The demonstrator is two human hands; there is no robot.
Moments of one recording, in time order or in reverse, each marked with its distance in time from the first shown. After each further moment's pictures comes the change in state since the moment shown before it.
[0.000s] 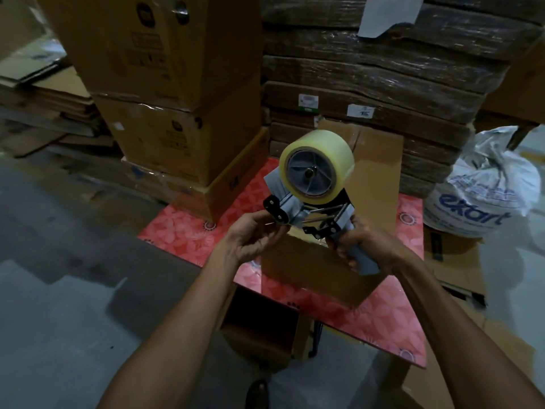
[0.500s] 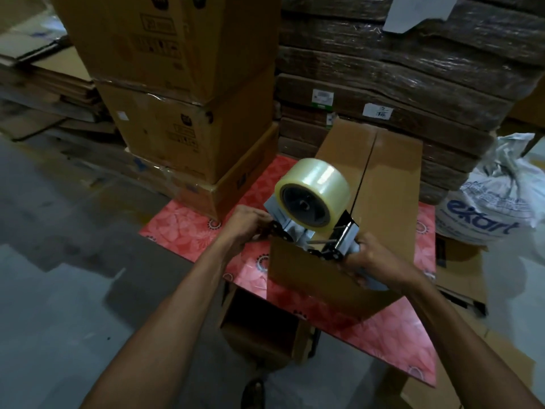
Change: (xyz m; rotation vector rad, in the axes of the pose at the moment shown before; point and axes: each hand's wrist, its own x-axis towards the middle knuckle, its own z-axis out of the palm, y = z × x) left_hand 0.022 0.040 -0.030 0.809 0.278 0.333; right_hand 0.028 0.013 0.006 -0.224 -0.002 -0.067
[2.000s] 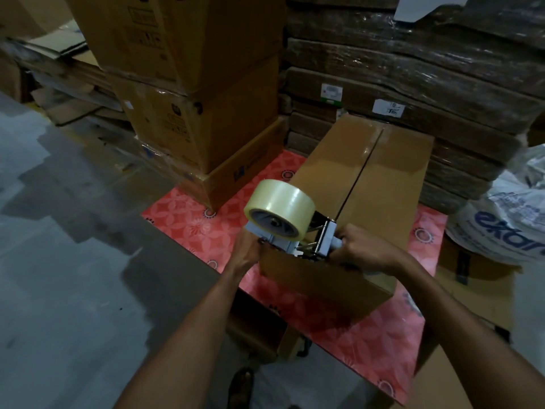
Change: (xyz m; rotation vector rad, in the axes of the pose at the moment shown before) left_hand 0.003 -0.072 0.089 0.357 0.276 0.431; right_hand 0.017 0.017 -0.078 -0.294 -0.230 0.012
